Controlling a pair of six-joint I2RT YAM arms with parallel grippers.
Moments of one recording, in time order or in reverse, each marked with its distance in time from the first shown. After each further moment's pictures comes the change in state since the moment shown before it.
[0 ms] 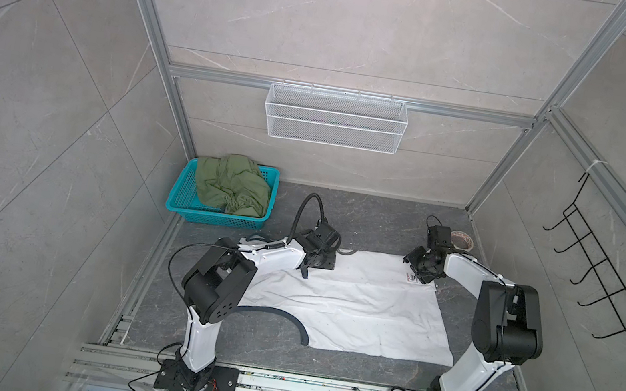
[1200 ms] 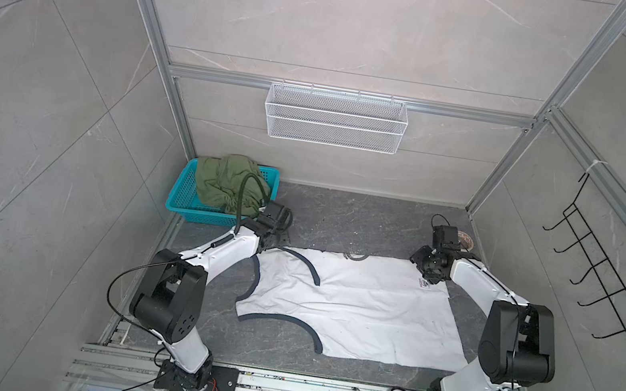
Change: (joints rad) left arm 0.328 -0.295 -0.182 -0.099 -0.133 -0.028; right arm 0.019 -0.167 -0.041 -0.045 0.114 -0.056
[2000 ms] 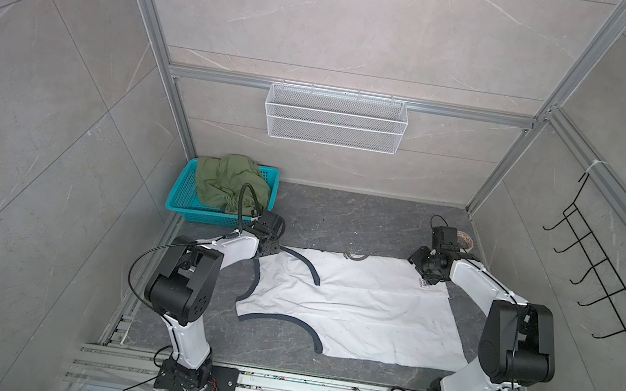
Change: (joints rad) left arm 0.050 0.135 -0.067 0.142 -0.061 0.020; right arm 0.000 0.001 -0.013 0.007 -0.038 -0.007
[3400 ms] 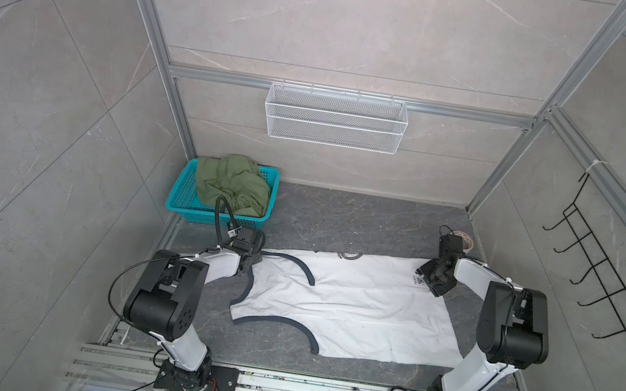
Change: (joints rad) left arm 0.105 -0.146 -0.281 0.196 -0.046 -0.065; right arm -0.117 0.134 0.002 -0.050 0.027 0.055
